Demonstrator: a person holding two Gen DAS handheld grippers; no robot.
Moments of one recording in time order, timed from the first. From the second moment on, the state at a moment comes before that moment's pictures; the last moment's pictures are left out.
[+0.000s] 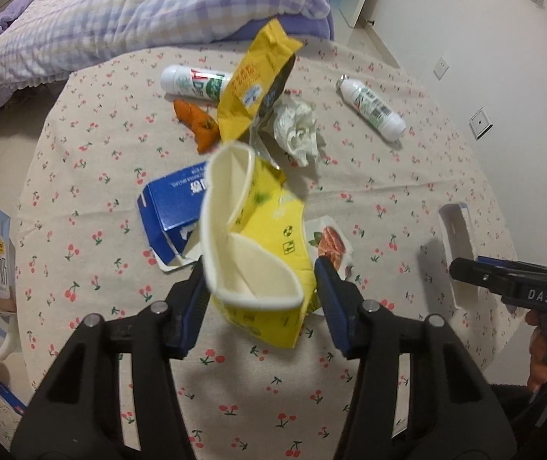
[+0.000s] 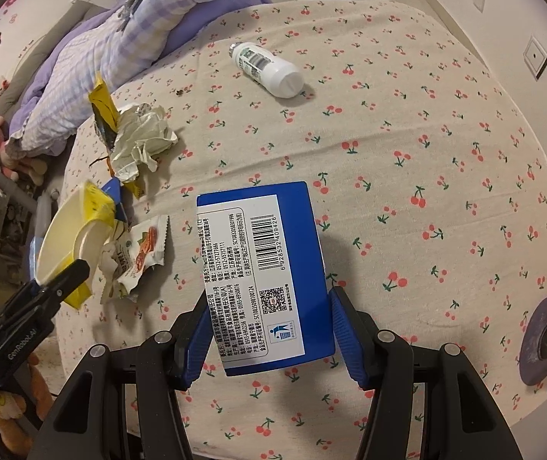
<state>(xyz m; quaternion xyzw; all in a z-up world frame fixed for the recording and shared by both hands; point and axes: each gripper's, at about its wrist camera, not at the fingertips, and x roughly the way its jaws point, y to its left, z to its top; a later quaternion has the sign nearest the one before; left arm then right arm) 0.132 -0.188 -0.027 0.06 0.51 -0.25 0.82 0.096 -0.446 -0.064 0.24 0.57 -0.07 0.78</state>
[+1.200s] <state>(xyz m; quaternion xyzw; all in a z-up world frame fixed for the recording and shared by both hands) 0.156 0.015 0.023 -0.01 0.46 -0.12 0.88 0.149 -0.305 -0.020 0.19 0.54 0.03 0.82</state>
